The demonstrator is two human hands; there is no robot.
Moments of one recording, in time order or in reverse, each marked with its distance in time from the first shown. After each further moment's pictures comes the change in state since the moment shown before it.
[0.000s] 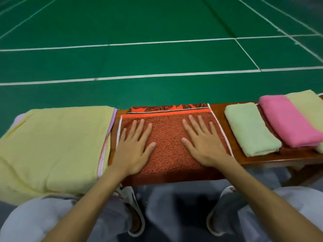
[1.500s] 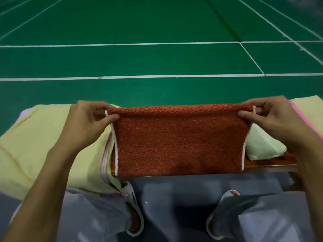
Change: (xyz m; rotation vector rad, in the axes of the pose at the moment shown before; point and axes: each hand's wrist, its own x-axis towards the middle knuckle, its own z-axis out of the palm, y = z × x) left_hand -0.020 -0.045 -0.143 -0.611 0.333 -0.176; right_hand -0.039 0.074 -0.145 1.023 0.215 0.030
